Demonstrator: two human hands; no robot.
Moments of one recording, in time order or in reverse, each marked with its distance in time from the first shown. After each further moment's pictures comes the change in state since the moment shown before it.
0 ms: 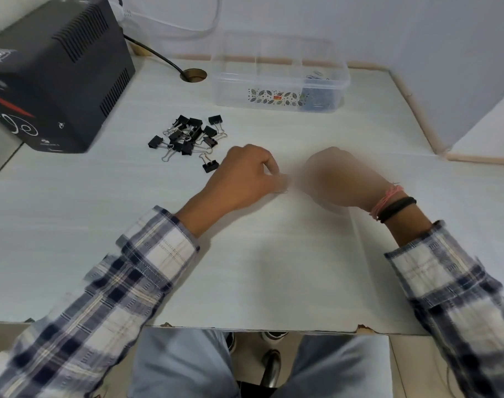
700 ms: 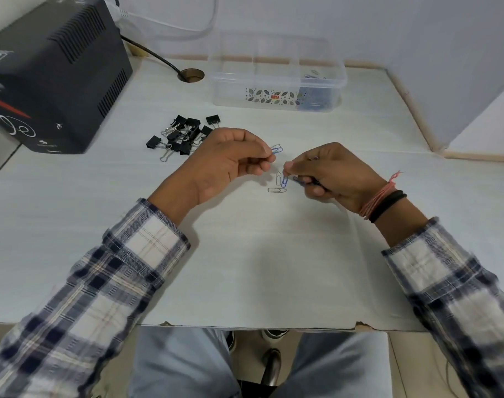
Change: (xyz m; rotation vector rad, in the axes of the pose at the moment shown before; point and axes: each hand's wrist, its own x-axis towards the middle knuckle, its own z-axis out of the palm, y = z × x) left_hand 0.007 -0.008 -0.030 -0.991 -0.174 -0.158; right_hand 0.001 -0.007 0.007 0.835 -0.056 0.295
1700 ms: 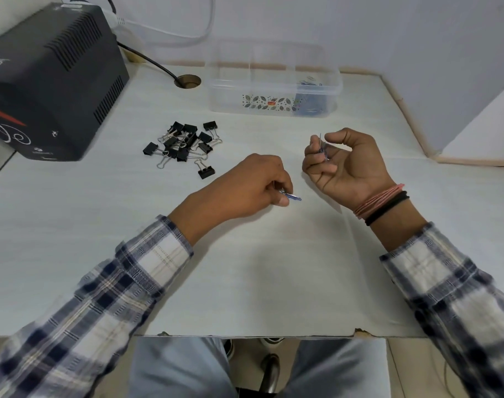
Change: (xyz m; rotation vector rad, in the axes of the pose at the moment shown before) left_hand 0.009 -0.016 0.026 1.206 -0.259 0.346; right_hand 0.008 -0.009 -0.017 1.158 -0.108 0.179
